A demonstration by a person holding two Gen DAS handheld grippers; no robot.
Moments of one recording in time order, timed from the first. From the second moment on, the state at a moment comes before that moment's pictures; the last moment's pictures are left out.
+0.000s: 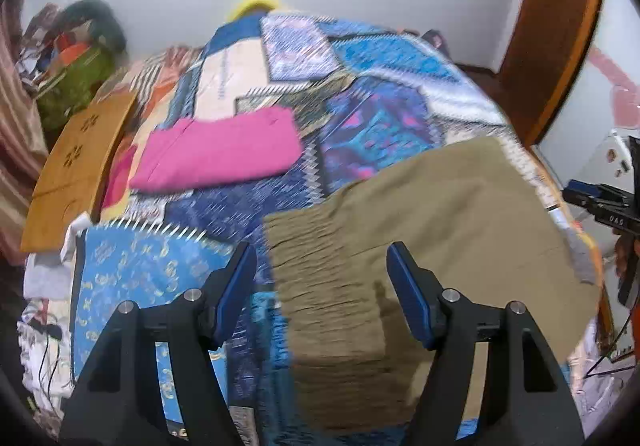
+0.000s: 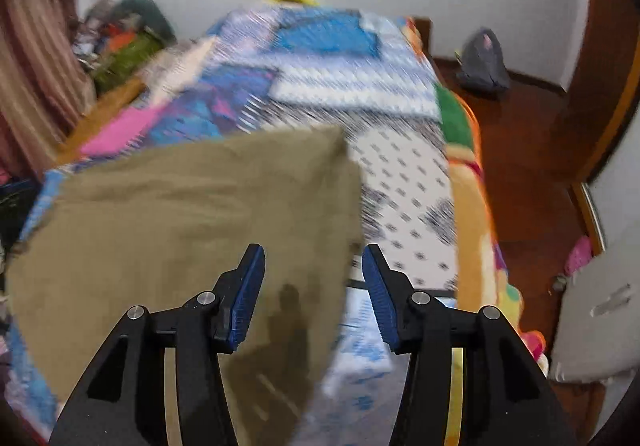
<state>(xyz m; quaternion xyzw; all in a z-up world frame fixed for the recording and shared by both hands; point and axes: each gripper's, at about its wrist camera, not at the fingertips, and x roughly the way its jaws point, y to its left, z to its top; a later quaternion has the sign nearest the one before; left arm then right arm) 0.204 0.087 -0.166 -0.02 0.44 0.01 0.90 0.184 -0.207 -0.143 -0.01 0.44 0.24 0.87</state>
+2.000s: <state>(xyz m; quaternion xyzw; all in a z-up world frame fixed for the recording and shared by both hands) 0.127 0.064 -0.218 -0.26 0.48 -0.10 0.83 0.081 -0.146 -0.148 -0.03 0.44 0.28 0.85</state>
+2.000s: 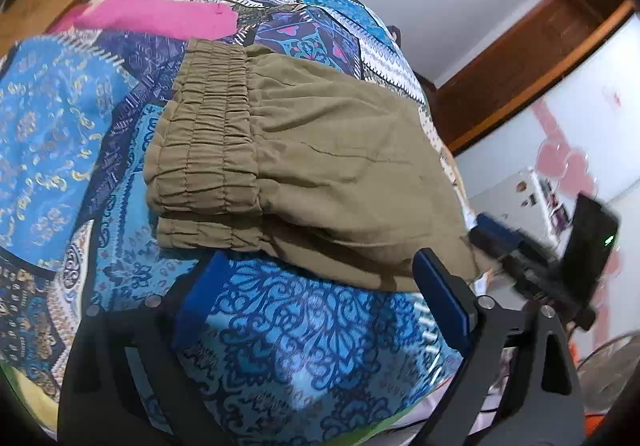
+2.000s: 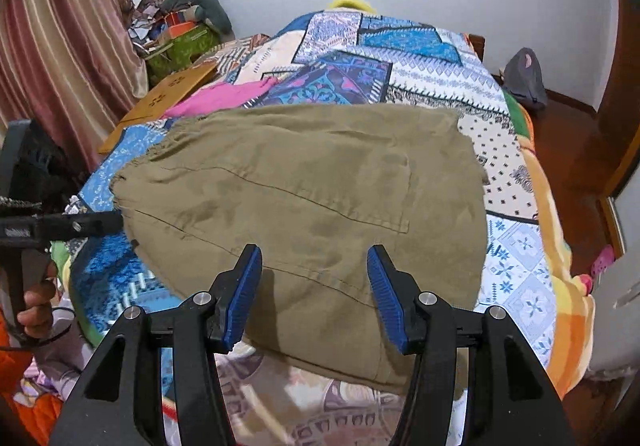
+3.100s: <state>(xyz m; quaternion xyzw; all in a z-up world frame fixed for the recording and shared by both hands) 0.170 0.062 -0.163 -0.09 0.41 0.01 0.91 0.100 -0.134 -0.128 -0.01 0.43 0.29 0.85</state>
